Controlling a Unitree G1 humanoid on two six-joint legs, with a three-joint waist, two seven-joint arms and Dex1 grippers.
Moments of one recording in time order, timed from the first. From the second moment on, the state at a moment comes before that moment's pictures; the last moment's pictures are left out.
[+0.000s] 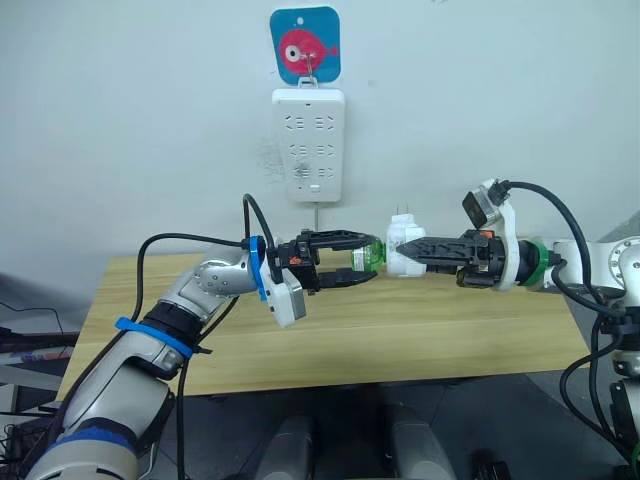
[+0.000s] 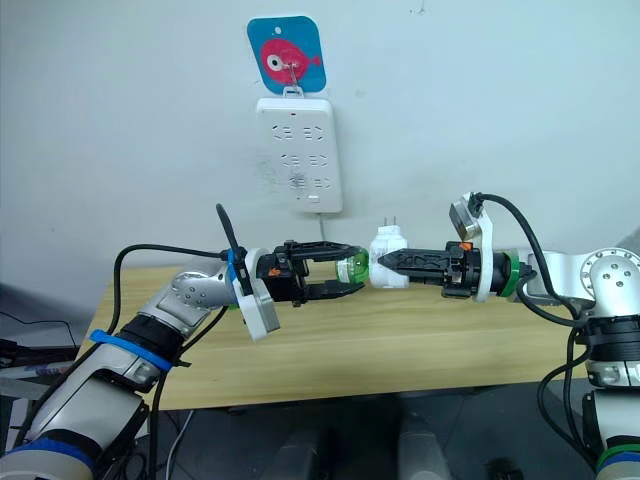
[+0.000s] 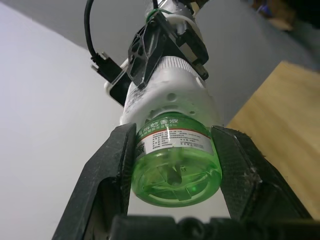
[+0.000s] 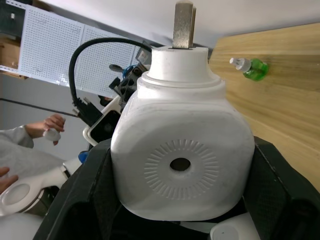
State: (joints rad) left arm -0.75 0.64 -0.51 0.43 -0.06 -1.17 -0.67; right arm -0.64 -0.78 0.00 0.11 1.94 1.37 0.20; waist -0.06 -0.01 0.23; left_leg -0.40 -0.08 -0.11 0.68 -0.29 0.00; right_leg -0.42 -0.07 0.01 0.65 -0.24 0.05
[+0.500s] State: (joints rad) left arm -0.75 0.58 -0.44 0.45 -0.05 -1.18 -0.74; right arm -0.64 -0.79 0.00 0.11 1.94 1.36 0.21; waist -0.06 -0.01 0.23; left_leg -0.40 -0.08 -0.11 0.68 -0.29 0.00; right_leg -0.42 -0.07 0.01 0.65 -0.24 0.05
